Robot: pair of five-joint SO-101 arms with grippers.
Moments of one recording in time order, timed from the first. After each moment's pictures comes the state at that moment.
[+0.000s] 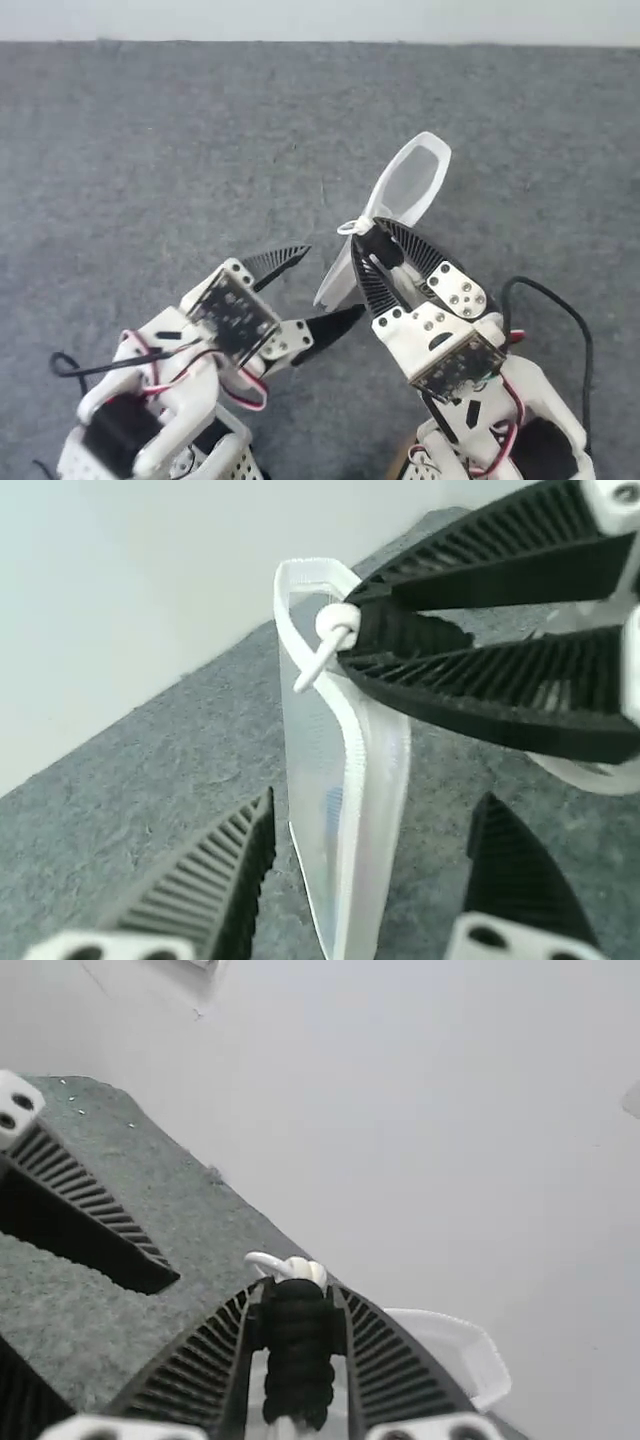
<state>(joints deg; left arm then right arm) 32.4 -82.3 50.1 68.7 -7.9 -35.0 -92.1 53.5 49.1 24.0</state>
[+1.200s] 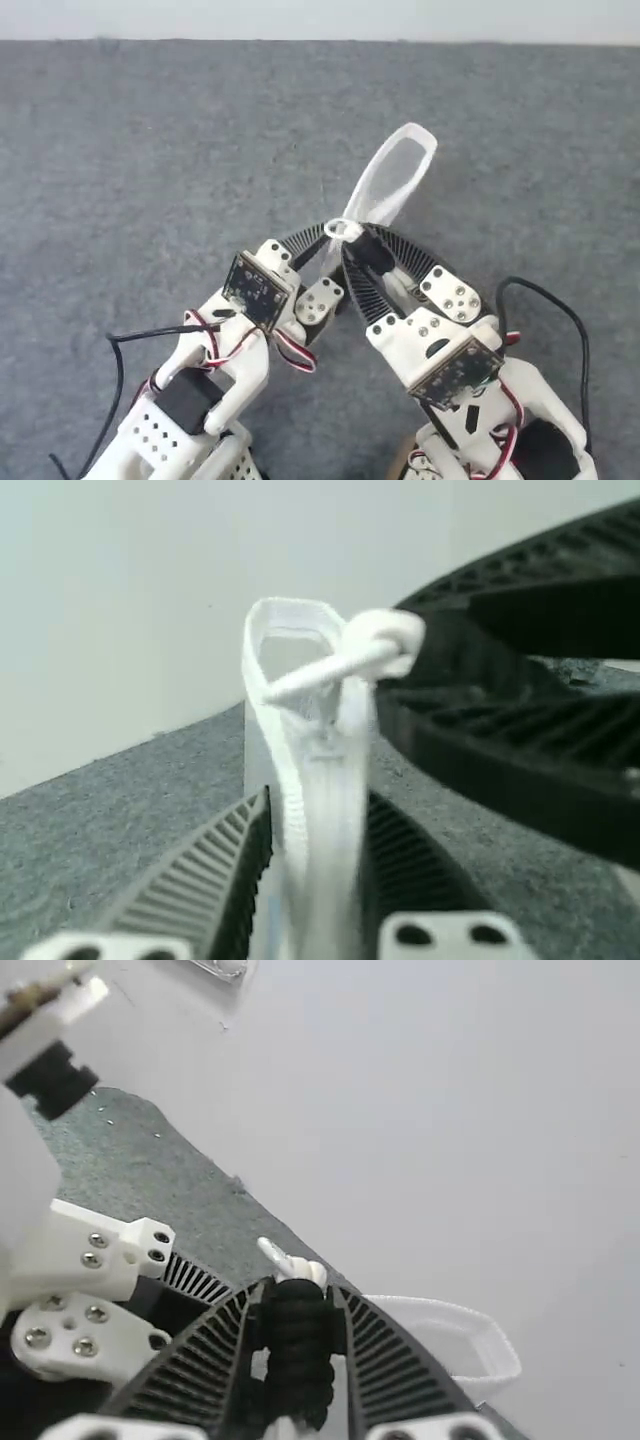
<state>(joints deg) 33.1 -81.6 76.4 28.4 2.2 -37.6 -92.1 53.5 49.1 23.7</state>
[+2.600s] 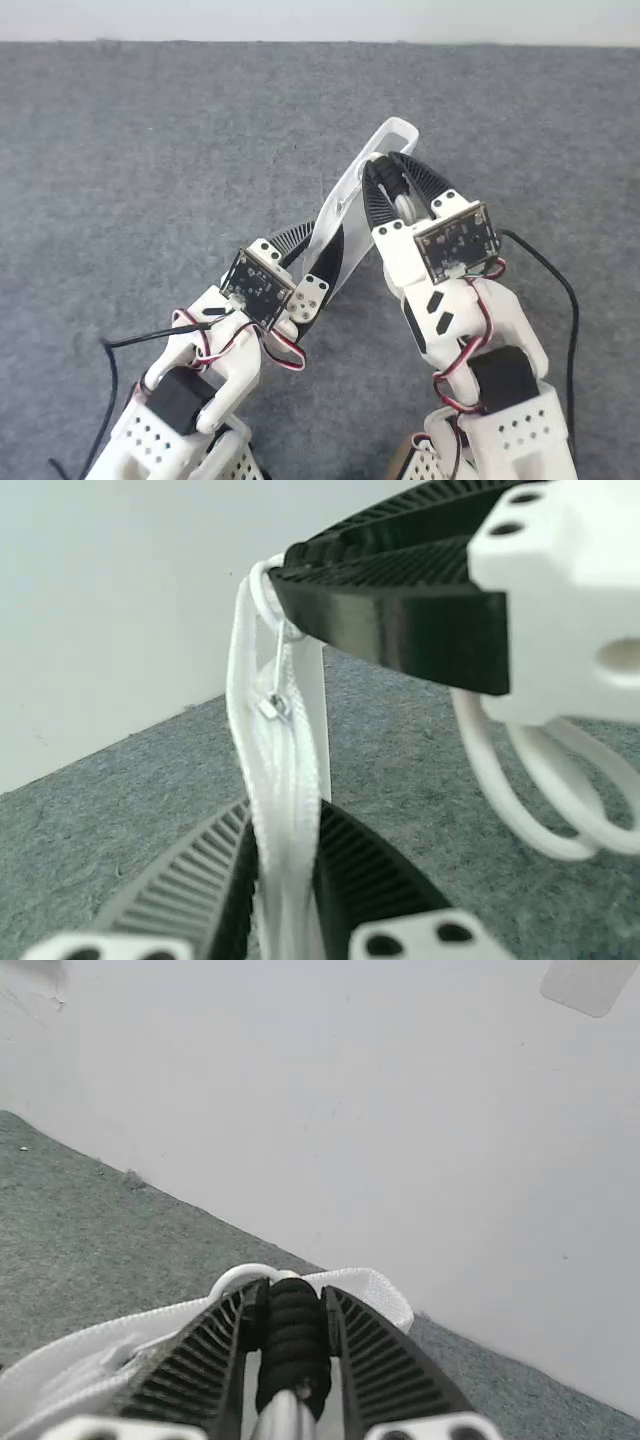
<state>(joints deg) 30.1 -82.4 73.1 38.3 -1.6 -21.4 -70.1 53.5 28.8 12.3</state>
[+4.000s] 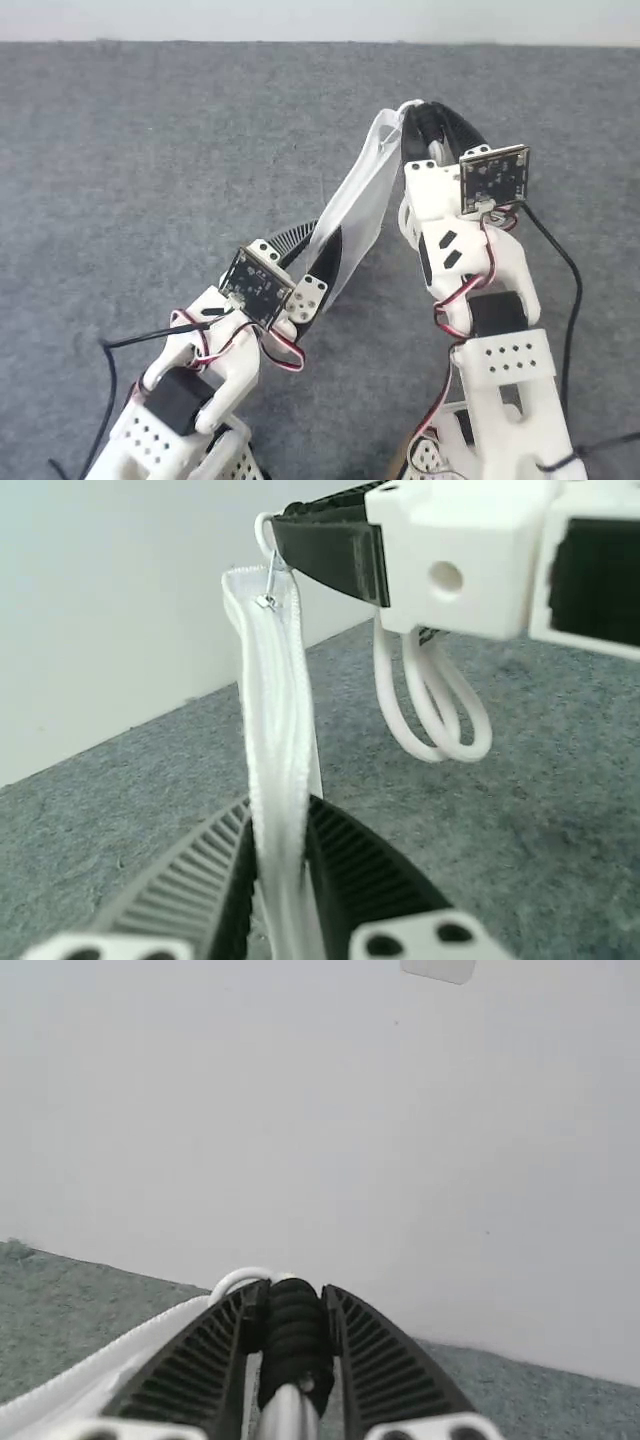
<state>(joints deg) 29.7 -82.3 72.7 39.6 -1.6 -10.3 -50.9 53.5 6.4 4.3</state>
